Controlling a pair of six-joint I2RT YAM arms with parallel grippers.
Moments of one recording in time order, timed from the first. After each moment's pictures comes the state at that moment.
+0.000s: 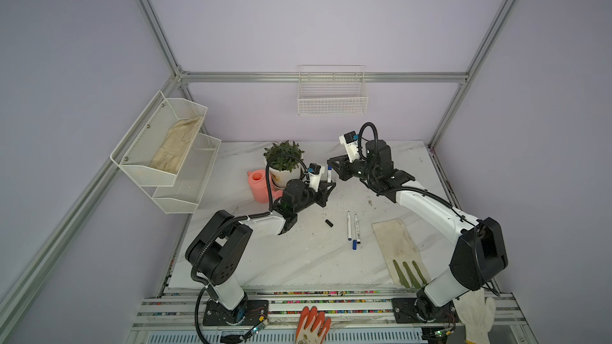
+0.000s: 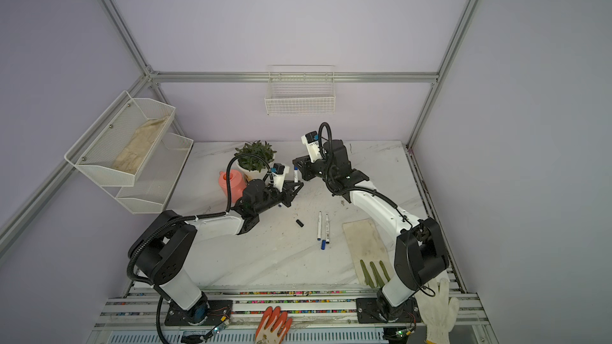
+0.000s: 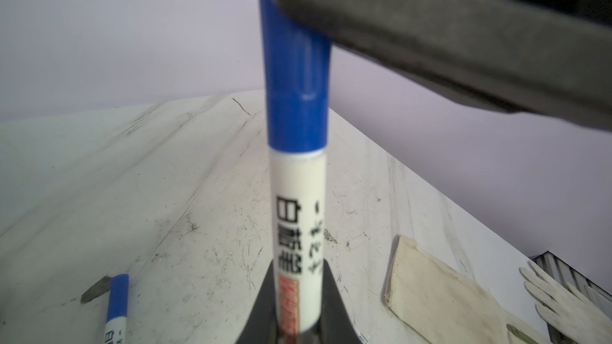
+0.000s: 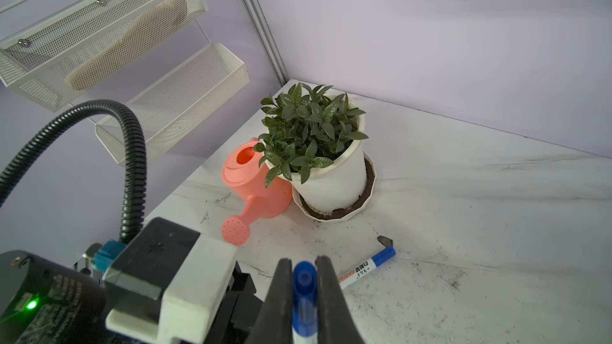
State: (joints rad) left arm -0.58 1.69 0.86 0.68 0.25 -0.26; right arm 0.52 1.61 1.30 -0.09 -0.41 0.21
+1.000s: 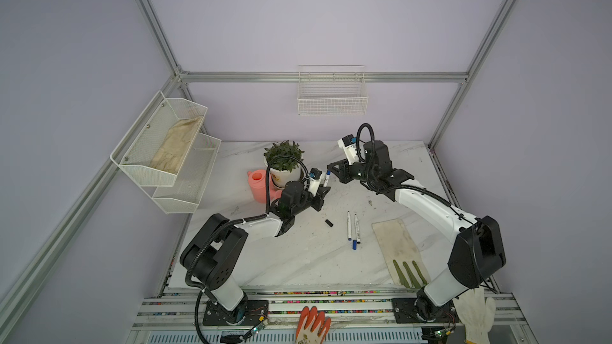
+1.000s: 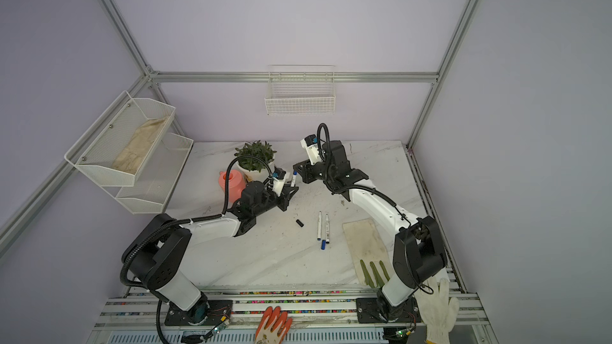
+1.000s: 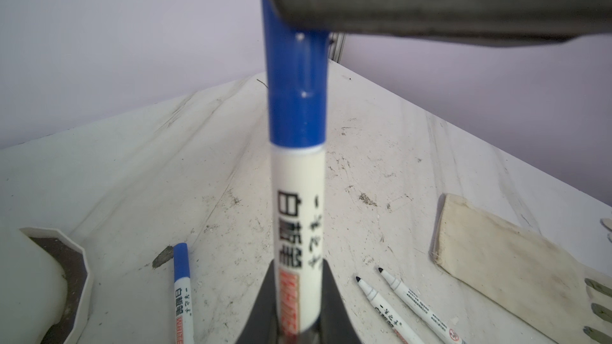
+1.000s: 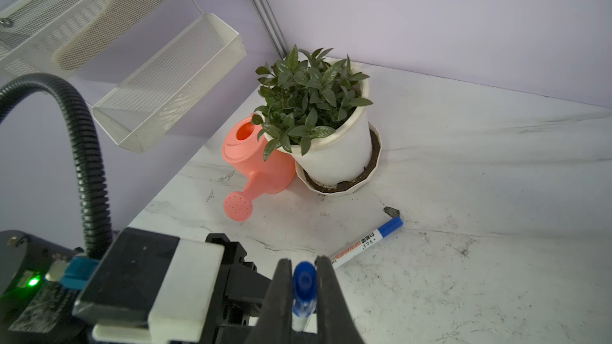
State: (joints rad) left arm -0.59 1.62 0.79 0.62 0.18 -0.07; right arm 0.52 1.60 1.33 -0.19 -0.46 0.21
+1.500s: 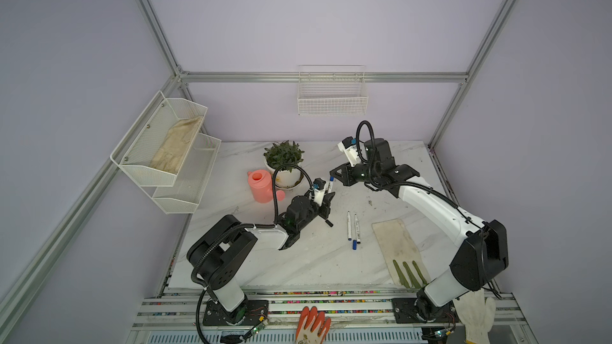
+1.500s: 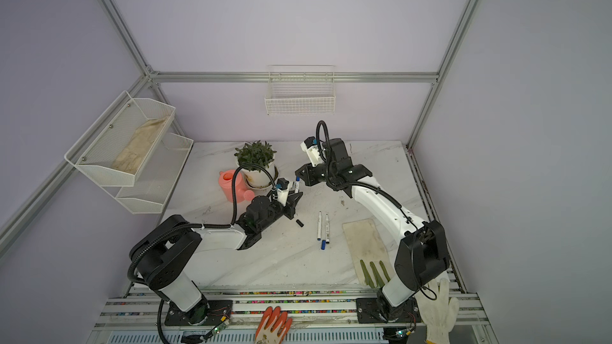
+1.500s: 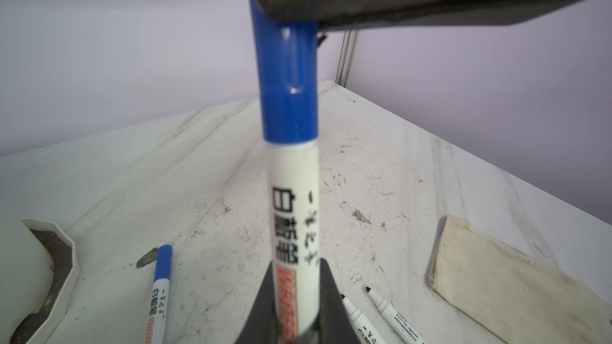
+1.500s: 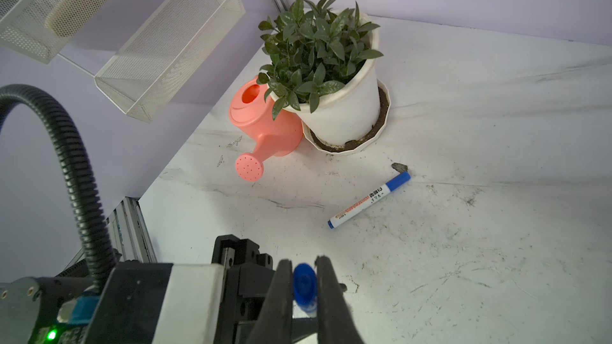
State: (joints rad) left arm -0.73 1.69 0.70 0.88 -0.01 -0.10; right arm 0.52 1.59 1.42 -0.42 -0.47 0.19
